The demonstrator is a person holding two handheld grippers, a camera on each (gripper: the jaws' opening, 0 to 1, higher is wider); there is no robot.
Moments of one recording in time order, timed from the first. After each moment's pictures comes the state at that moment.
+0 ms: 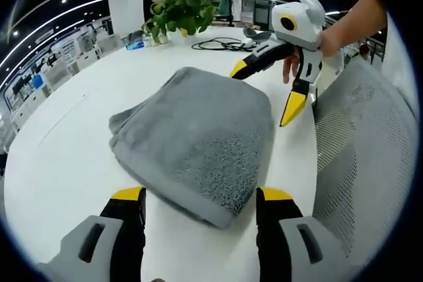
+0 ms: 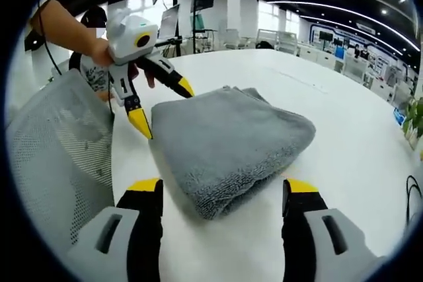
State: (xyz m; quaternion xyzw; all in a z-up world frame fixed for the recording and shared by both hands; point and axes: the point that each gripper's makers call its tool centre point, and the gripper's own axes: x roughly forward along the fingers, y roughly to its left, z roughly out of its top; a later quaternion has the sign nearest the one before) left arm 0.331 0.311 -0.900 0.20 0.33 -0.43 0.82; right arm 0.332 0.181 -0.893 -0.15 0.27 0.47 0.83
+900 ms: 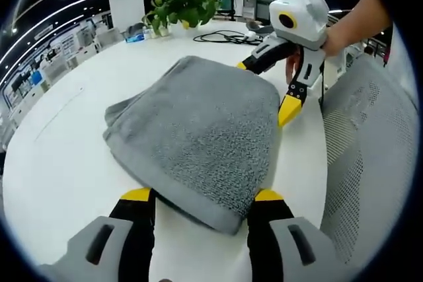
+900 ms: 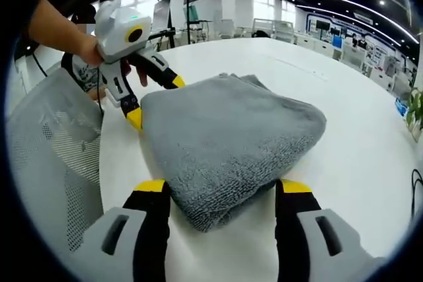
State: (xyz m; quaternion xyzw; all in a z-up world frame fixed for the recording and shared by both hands) left arm 0.343 0.313 -0.919 0.21 0.34 -0.43 0.81; right arm 0.344 0.189 -0.915 -0.15 0.30 0.45 0.82
